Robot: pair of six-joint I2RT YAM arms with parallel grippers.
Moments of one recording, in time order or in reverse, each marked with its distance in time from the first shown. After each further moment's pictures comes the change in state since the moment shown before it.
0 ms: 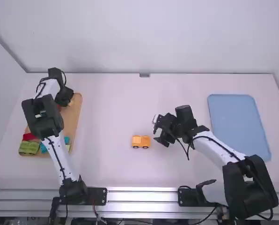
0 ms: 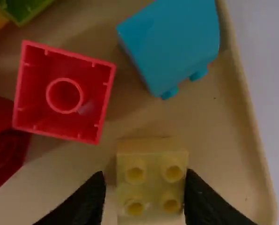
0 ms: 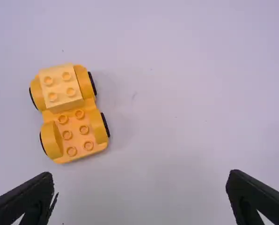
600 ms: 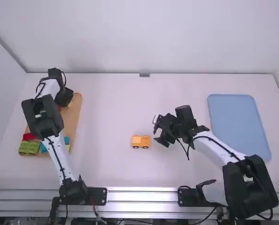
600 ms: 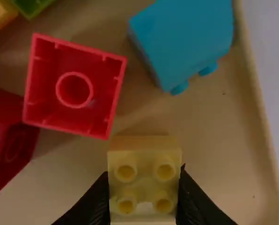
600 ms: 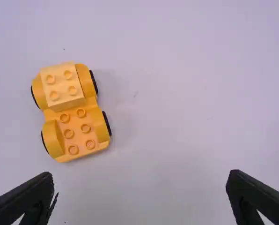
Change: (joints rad) left arm 0.002 0.000 0.000 -0.032 0.000 0.001; right arm 0.000 0.000 0.000 -0.007 0.000 -0.003
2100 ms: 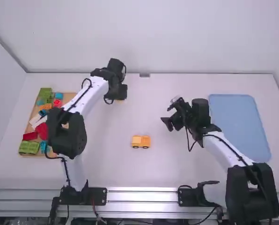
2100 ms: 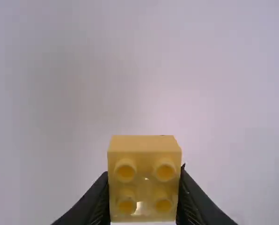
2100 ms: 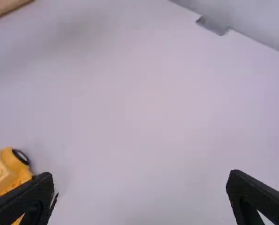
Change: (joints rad) left arm -0.641 -0.385 -0.171 -0.109 0.130 0.657; right arm -0.191 -0.064 0.000 0.213 0.000 0.466
